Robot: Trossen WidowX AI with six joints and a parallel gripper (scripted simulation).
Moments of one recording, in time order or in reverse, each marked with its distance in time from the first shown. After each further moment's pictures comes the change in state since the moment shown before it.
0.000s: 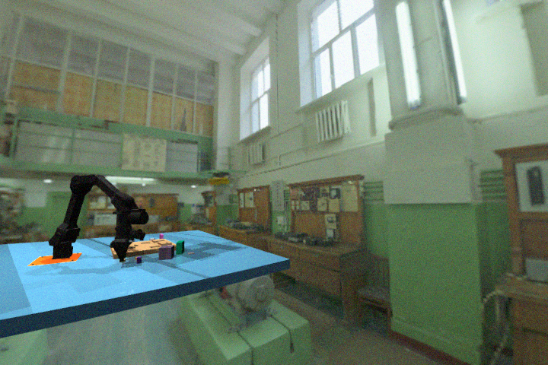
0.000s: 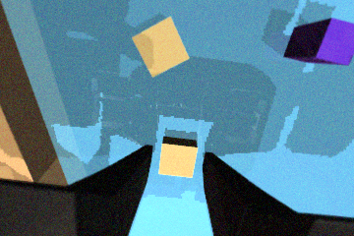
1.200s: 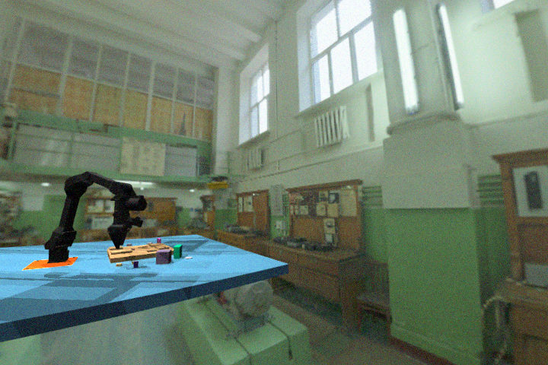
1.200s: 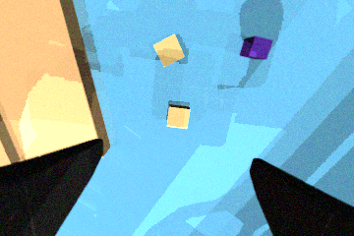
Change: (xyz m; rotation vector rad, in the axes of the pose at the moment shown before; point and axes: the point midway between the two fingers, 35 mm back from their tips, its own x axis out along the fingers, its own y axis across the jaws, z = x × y) arm -0.075 0.000 -0.001 0.001 -0.002 -0.001
